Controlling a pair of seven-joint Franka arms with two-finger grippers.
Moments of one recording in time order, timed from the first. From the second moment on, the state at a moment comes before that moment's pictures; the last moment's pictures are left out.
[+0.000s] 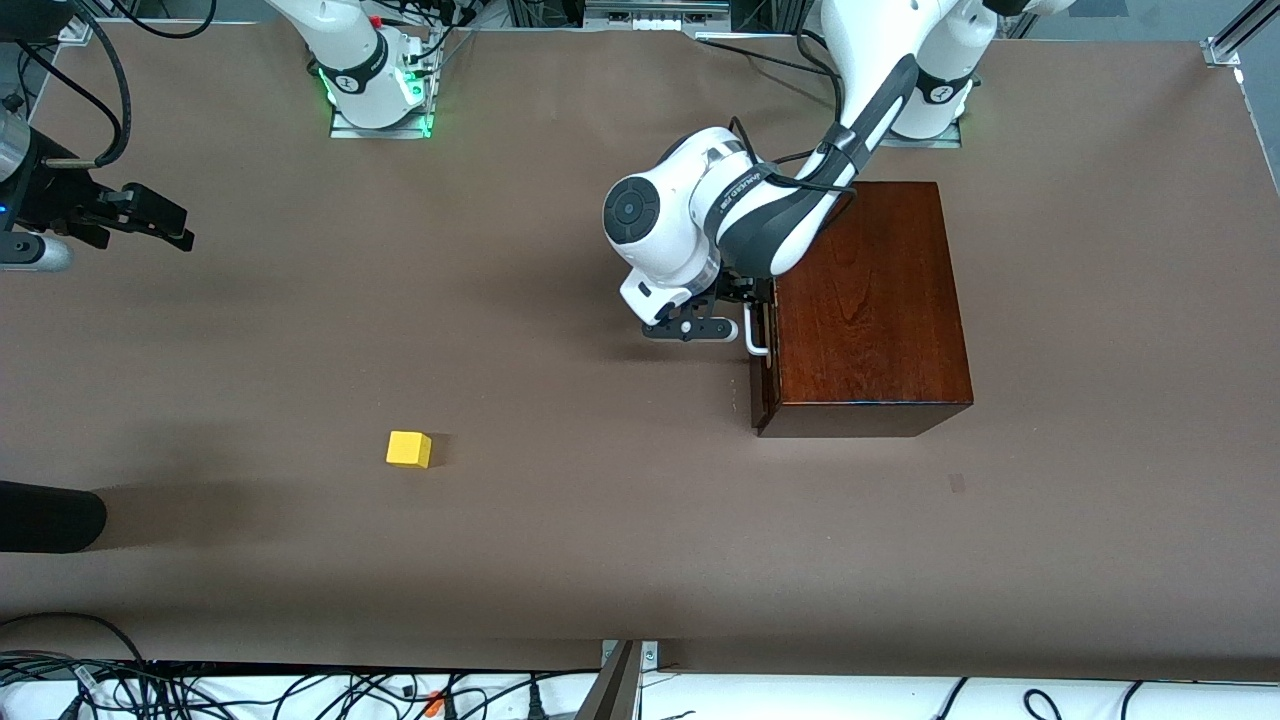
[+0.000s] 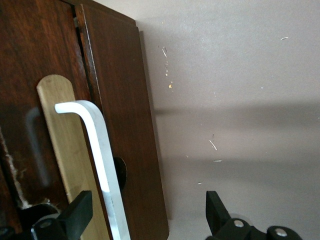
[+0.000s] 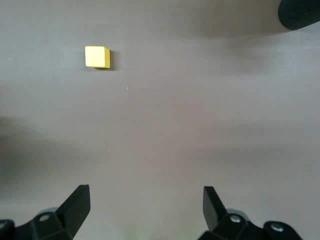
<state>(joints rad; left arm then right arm) -0.56 0.66 -0.27 -1.43 0.33 1.69 -0.81 0.04 -0.01 -0.04 -1.66 0.00 1.60 0.02</state>
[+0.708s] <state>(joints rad) -0.56 0.66 -0.26 -1.50 0.33 1.76 -0.84 0.04 -0.01 -0.04 -1.66 0.00 1.60 0.02</state>
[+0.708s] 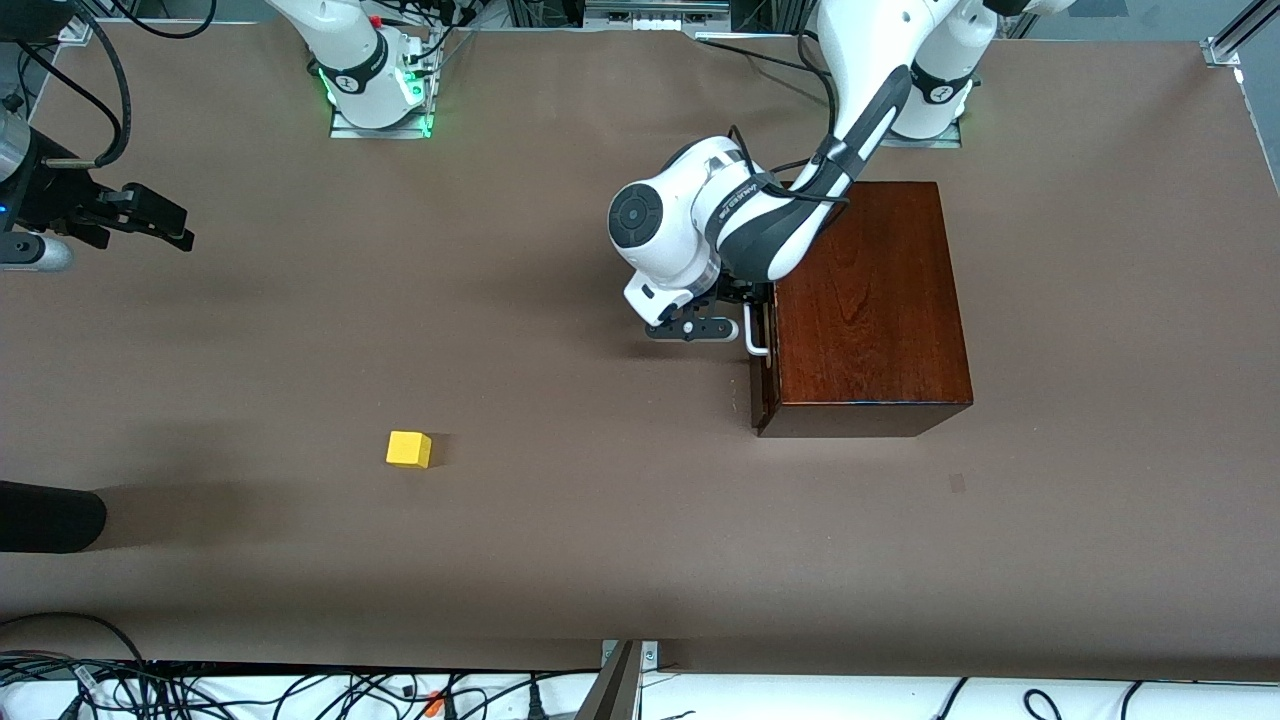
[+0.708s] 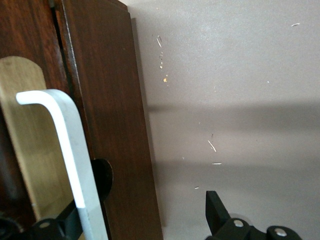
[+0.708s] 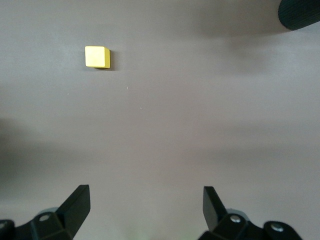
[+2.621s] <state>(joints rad) -0.58 0.66 -0.25 -1.51 0.26 1.98 -0.89 0.04 -0.01 -0.04 -1.66 0.00 1.60 0.02</state>
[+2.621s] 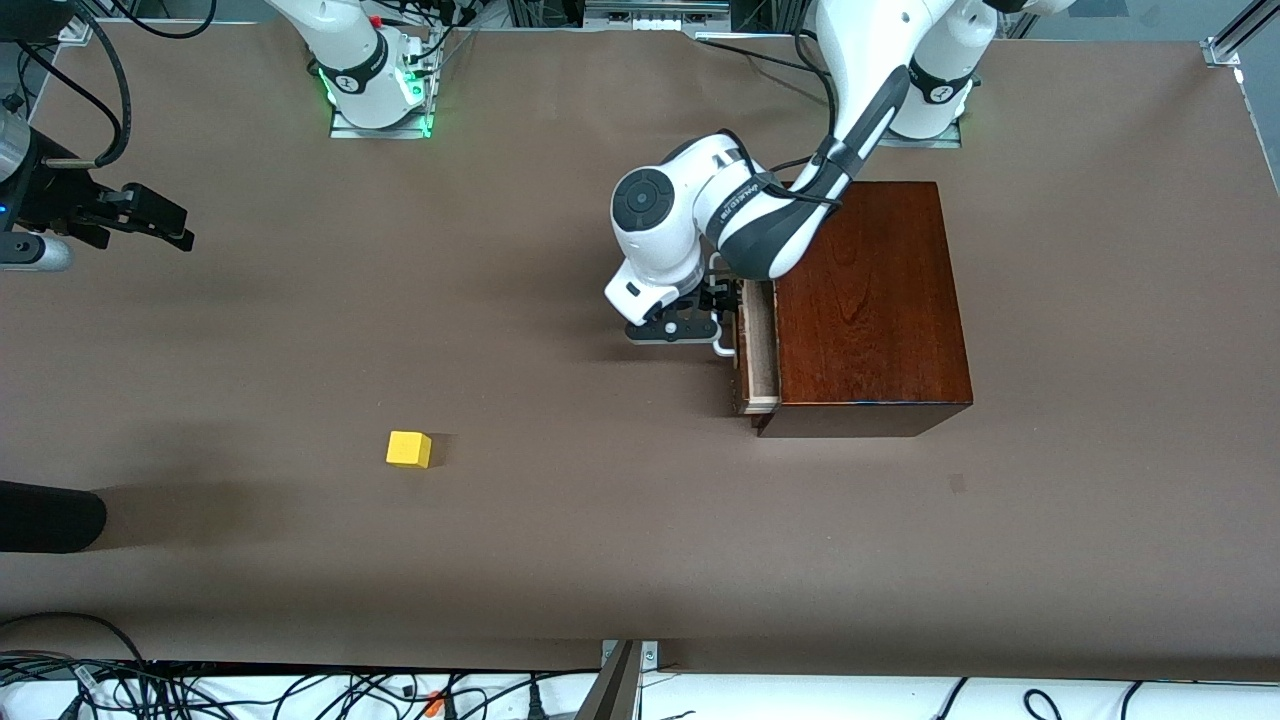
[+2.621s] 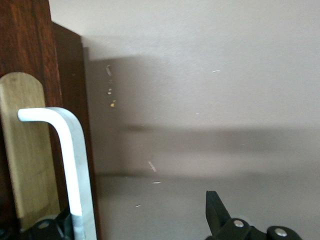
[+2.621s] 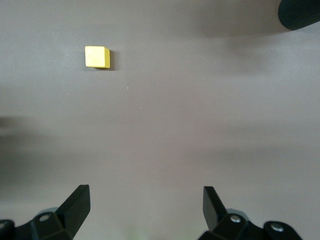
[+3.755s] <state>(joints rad) -0.62 0.67 -0.23 -1.48 0.27 2.02 -0.89 0.04 -0.01 -0.04 -1.66 0.00 1.60 0.02</state>
